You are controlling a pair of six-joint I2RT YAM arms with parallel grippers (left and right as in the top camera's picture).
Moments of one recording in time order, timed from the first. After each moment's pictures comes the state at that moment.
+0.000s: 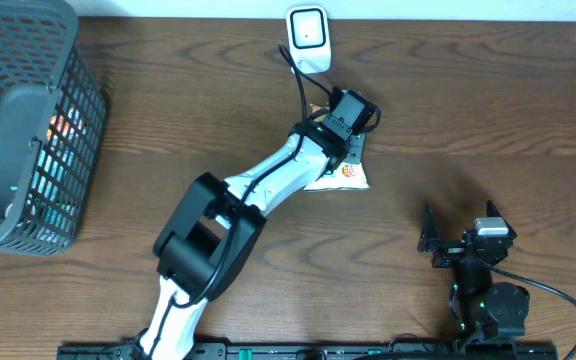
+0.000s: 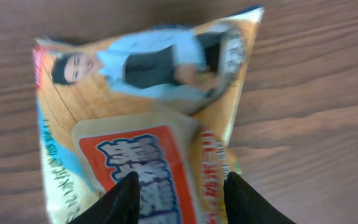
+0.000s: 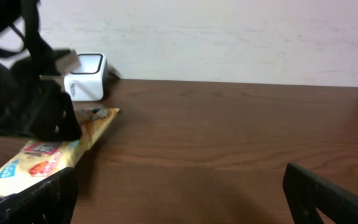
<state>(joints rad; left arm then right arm) -0.70 2.13 1.57 -0.42 -0.11 -0.43 0.02 0.01 0.01 -0.07 -0.02 -0.01</state>
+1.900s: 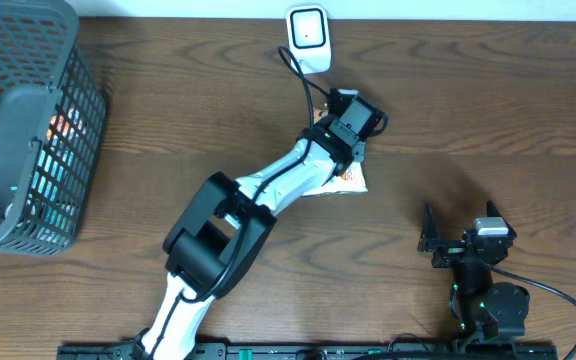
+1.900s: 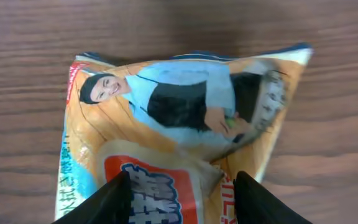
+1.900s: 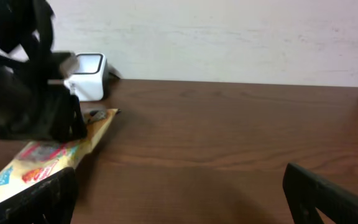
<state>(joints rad) -0.73 2.18 1.57 -0.36 -0.26 -0.56 0.02 0.01 0.01 -0.07 -0.02 -0.01</state>
